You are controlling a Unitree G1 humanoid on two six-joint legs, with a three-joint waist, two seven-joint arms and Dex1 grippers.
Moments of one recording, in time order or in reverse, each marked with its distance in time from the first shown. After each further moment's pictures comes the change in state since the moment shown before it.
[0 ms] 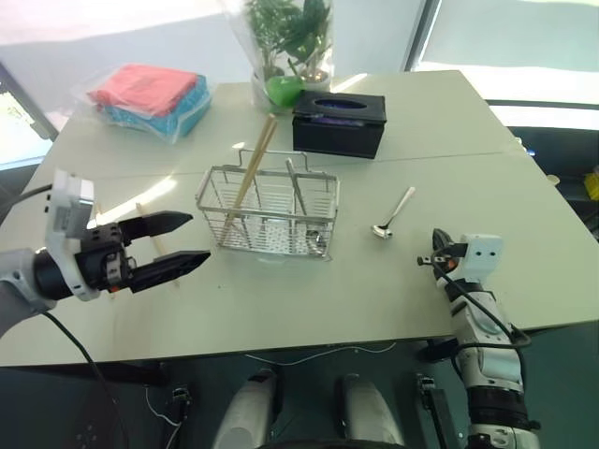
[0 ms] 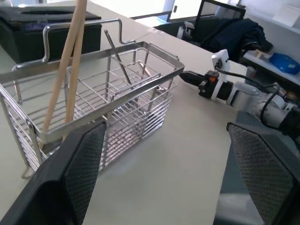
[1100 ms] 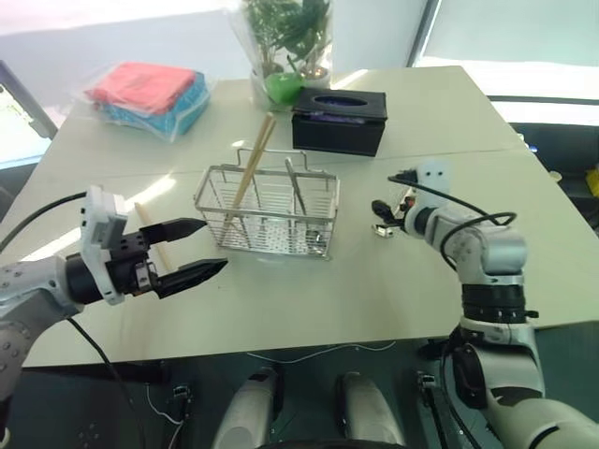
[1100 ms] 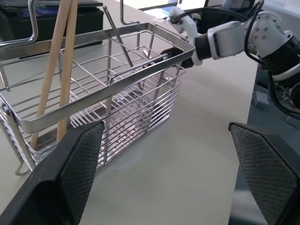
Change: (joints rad) left arm 0.012 -0.133 -0.073 -0.084 0.138 -0.006 0.038; right arm -0.568 -0.090 0.122 0.027 0.057 1.025 -0.098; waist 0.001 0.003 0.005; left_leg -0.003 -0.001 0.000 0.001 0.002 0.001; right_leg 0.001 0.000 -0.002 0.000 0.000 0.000
